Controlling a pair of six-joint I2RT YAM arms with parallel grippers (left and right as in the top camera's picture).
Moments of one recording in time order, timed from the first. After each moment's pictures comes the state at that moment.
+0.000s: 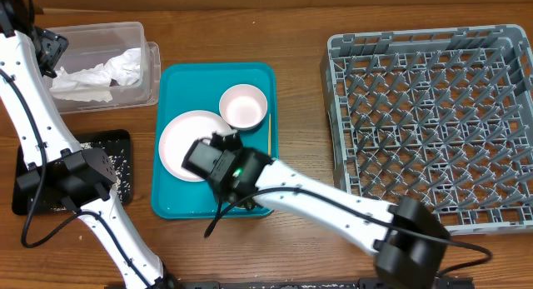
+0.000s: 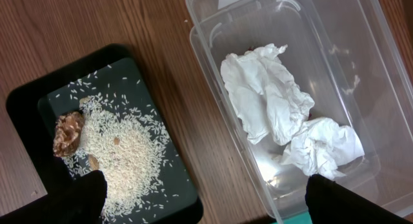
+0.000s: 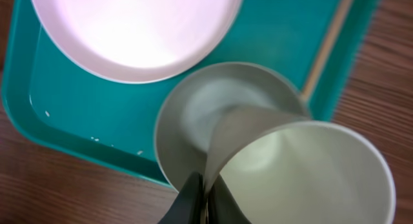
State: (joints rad) left arm 0.41 2.36 2.80 -1.69 -0.28 -0.82; right arm 1.06 1.92 1.63 -1.02 0.17 0.75
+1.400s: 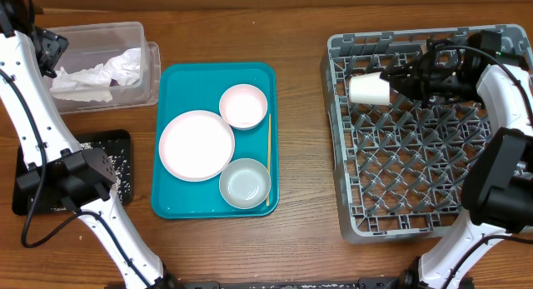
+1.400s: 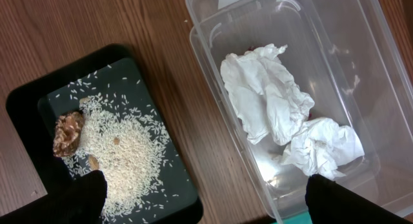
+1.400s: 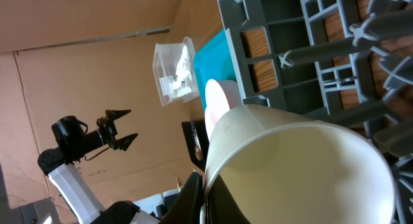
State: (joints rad) left arm 0.41 2.36 2.80 -1.69 -0.28 -0.82; right arm -0.28 2.04 1.62 -1.01 -1.20 0.21
